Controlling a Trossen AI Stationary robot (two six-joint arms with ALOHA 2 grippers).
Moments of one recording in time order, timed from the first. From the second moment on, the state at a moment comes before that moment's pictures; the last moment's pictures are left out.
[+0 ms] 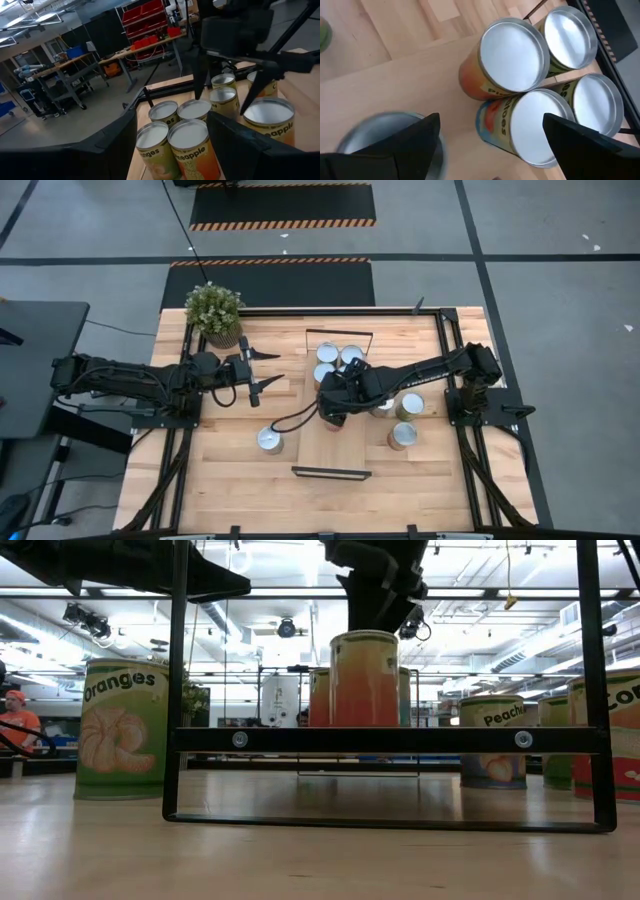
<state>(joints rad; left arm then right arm) 0.04 0.89 0.42 0.46 -0.22 0.33 0.19 1.89 1.70 -1.13 0.52 0.58</state>
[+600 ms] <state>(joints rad) 0.04 0.89 0.42 0.45 -0.22 0.33 0.38 1.85 1.70 -1.22 0.54 0.49</state>
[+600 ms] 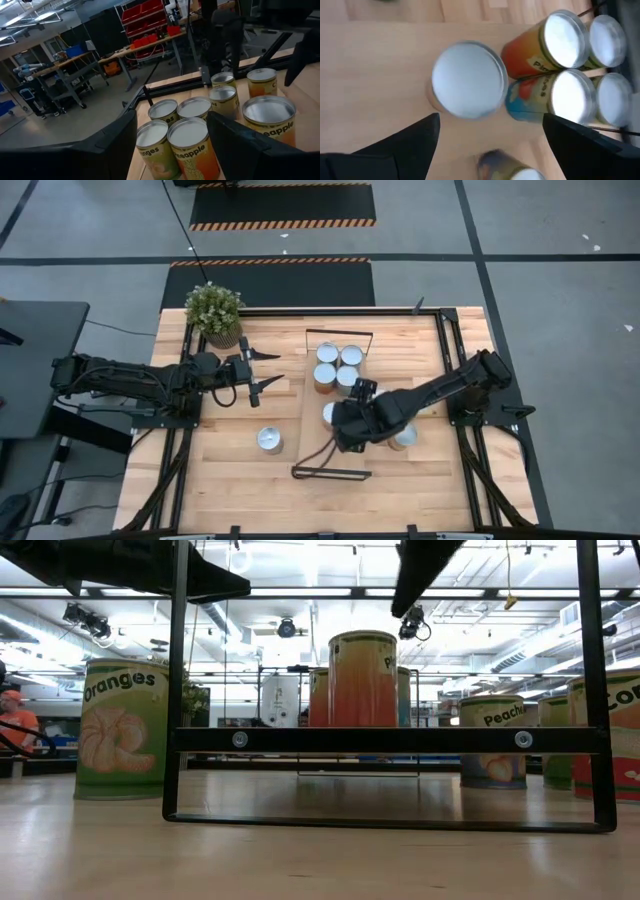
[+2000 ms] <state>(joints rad) 0.04 0.89 0.42 0.44 -0.22 0.32 0.32 1.88 1.49 -0.73 0.80 0.05</state>
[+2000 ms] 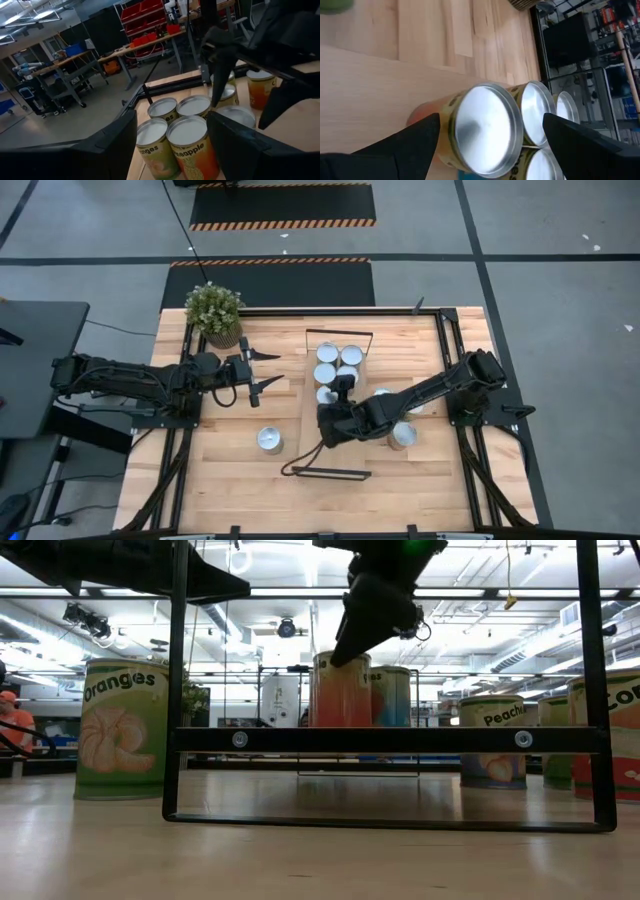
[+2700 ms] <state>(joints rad) 0.04 0.89 0.42 0.44 -0.22 0.32 0.34 1.84 1.62 -1.13 0.67 0.32</state>
